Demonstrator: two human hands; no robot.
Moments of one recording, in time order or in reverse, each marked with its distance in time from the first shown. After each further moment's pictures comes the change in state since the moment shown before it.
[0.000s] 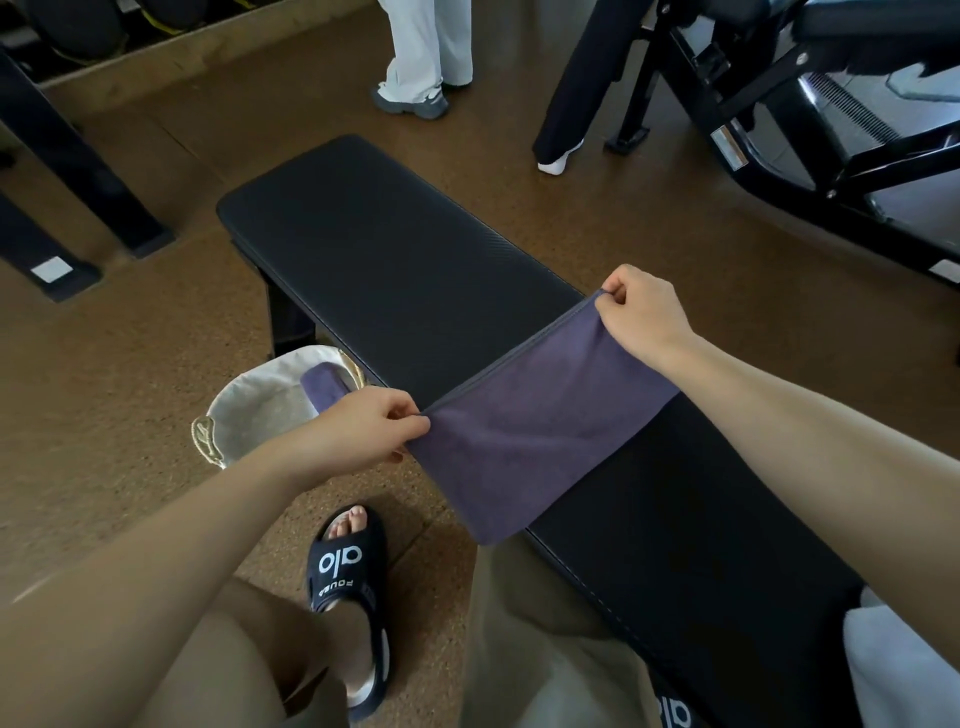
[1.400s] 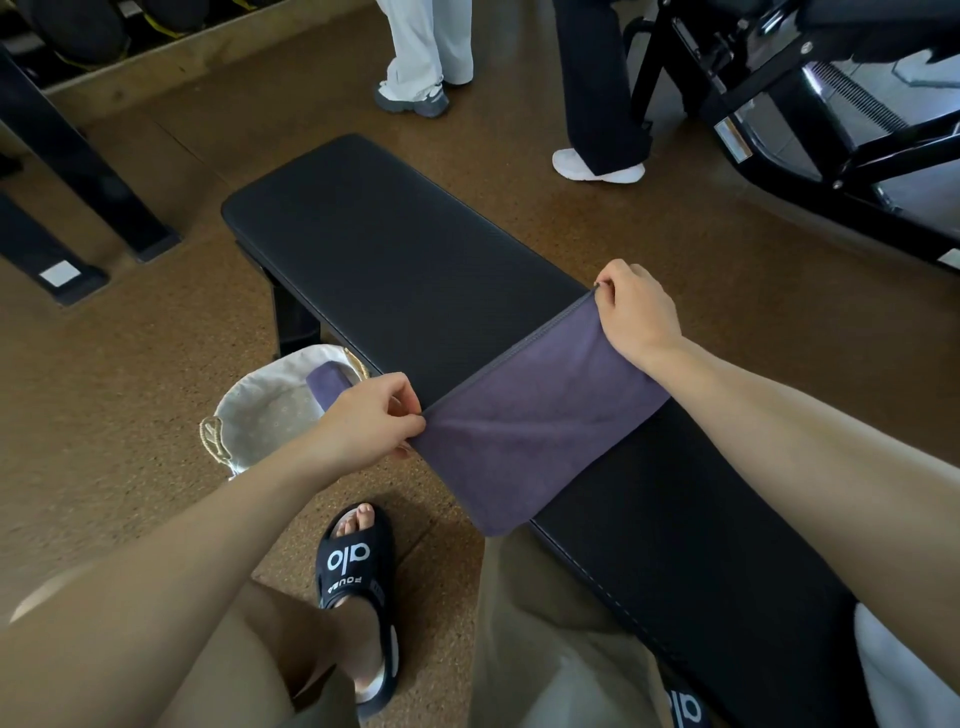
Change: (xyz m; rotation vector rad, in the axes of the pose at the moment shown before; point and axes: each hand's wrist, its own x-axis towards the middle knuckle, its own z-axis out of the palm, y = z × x) left_hand 0.001 -0.003 0.003 -0.004 0.138 0.009; right_hand 0.004 -0.001 0.019 -0.144 0.081 -0.096
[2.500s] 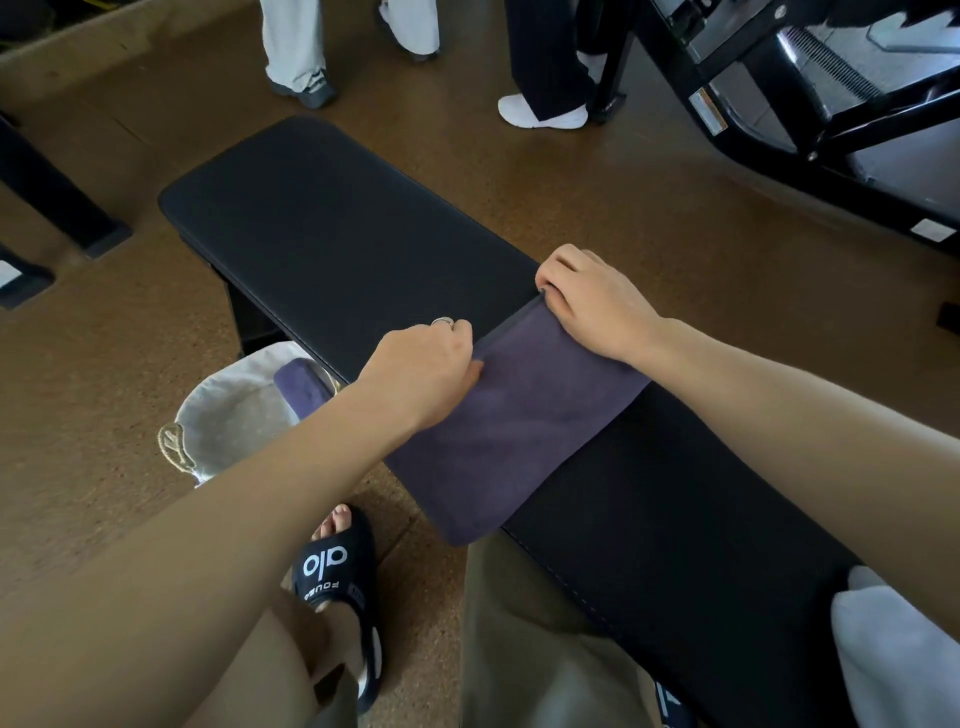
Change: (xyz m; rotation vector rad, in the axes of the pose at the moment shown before) left_hand 0.053 0.070 0.047 0.972 0.202 0.477; right_hand -0.001 0.001 -0.011 -0.113 -0.131 -0.440
